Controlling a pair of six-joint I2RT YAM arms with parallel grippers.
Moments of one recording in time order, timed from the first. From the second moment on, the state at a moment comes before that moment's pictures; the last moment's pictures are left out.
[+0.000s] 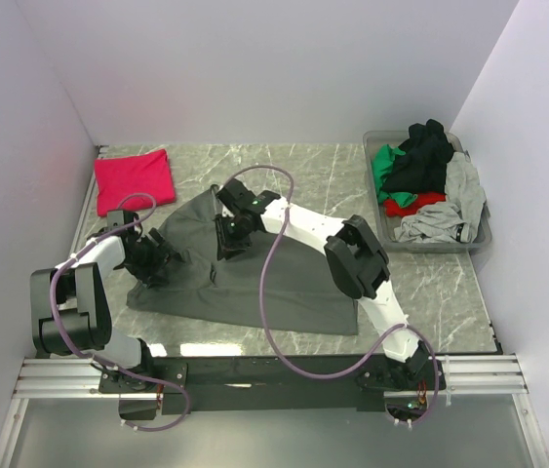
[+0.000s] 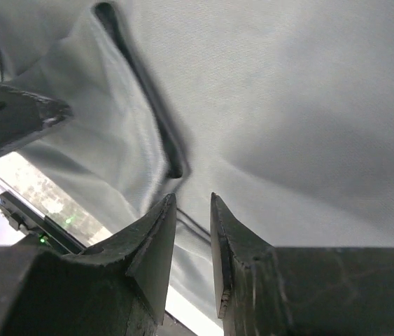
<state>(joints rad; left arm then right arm) 0.15 1.50 0.75 -0.50 0.32 -0.68 0.84 2.26 1.88 -0.66 -0.27 0.62</state>
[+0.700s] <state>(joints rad) 0.15 1.50 0.75 -0.50 0.32 -0.68 0.90 2.33 2.00 -0.73 -0.22 0.59</state>
